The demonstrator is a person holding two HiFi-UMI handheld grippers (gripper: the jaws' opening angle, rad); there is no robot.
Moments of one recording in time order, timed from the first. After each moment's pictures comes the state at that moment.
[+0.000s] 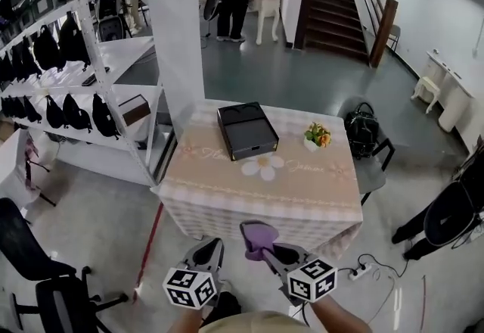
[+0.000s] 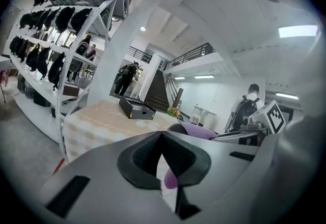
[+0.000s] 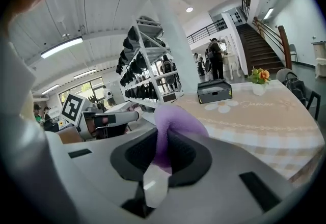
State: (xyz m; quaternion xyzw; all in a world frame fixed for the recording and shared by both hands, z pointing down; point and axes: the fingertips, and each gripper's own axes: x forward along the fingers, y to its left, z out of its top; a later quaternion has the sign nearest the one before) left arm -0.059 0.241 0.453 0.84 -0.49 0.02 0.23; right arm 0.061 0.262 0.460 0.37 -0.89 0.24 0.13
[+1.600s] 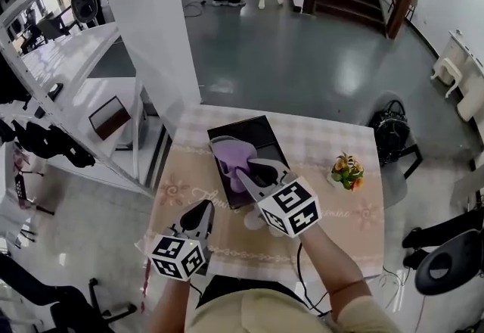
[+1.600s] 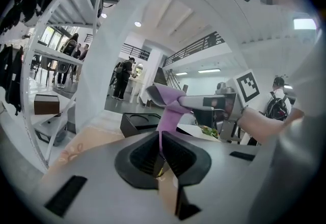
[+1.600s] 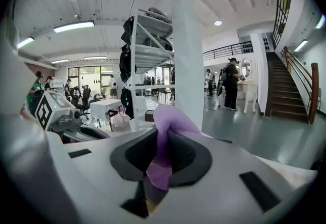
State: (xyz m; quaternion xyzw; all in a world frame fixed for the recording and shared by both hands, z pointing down) left arm -0.075 -0.092 0.454 0.85 -0.49 0.06 0.21; right arm -0.002 -0.162 0.404 0.34 -0.92 0.07 0.16
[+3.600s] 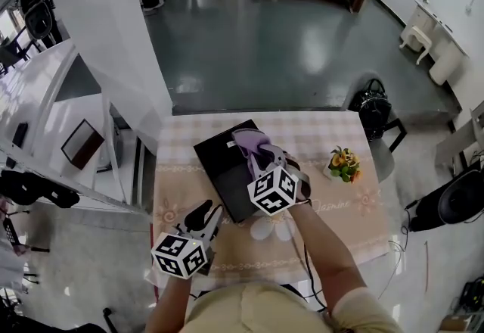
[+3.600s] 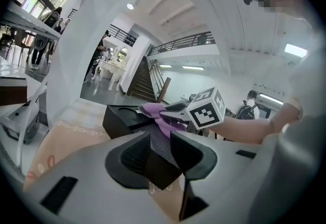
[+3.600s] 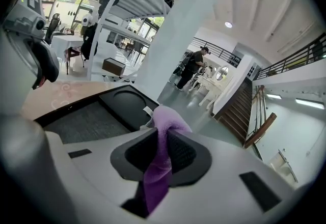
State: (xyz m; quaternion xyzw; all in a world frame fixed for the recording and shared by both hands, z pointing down) left arm -0.066 -0.147 0.483 0.89 -0.35 0.07 0.26; right arm 0.058 -0.269 0.507 0.50 -0.77 -0.04 0.40
